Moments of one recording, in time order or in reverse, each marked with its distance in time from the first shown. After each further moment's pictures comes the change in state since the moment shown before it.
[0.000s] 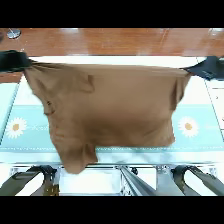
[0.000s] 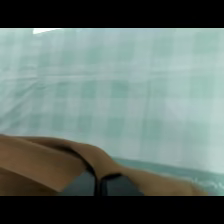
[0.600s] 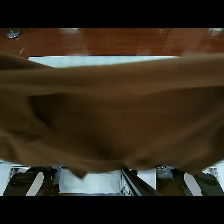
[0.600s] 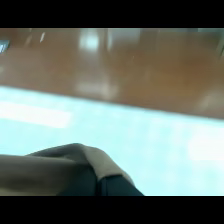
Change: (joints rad) left arm 0.031 0.491 0.385 -0.057 -0.286 0.134; right arm -0.002 0.421 0.613 -0.136 0.415 0.183
